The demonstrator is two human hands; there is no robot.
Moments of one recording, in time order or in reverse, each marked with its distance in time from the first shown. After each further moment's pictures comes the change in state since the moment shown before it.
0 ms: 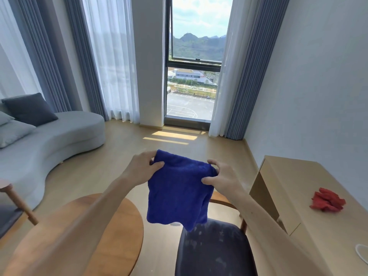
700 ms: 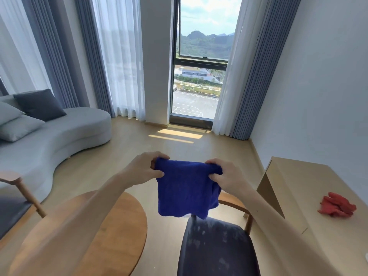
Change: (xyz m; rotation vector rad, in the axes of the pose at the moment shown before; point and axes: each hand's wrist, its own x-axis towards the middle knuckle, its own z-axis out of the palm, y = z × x) left_hand 0.005 -0.024 -0.011 -0.059 -0.165 0.058; right_hand 0.013 -0.001 -0.006 -0.339 -0.057 -0.258
